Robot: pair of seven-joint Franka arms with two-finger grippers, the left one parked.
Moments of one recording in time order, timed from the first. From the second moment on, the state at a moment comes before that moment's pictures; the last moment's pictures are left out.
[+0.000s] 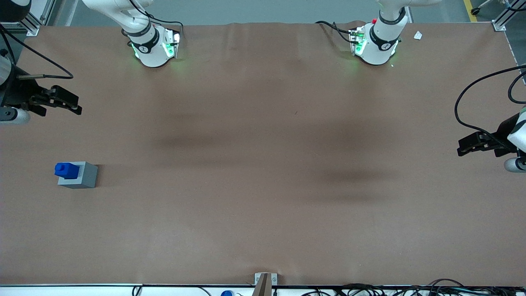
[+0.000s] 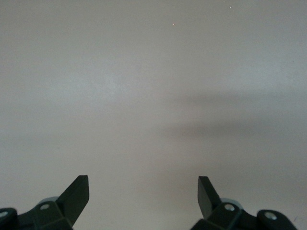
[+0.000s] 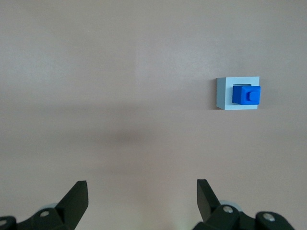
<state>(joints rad) 0.11 0.02 -0.08 -1.54 0.02 1.51 0.01</state>
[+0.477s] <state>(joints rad) 0.10 0.01 -0.09 -1.55 0.01 1.51 0.01</state>
